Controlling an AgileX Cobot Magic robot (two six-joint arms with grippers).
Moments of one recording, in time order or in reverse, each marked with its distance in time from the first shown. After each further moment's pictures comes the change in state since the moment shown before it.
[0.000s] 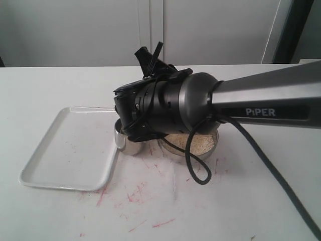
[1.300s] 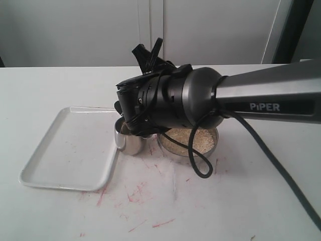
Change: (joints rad) left arm 0.000 0.000 0.000 0.000 0.000 0.000; right arm -0.018 -0.008 -0.012 -0.010 -0.043 -0.044
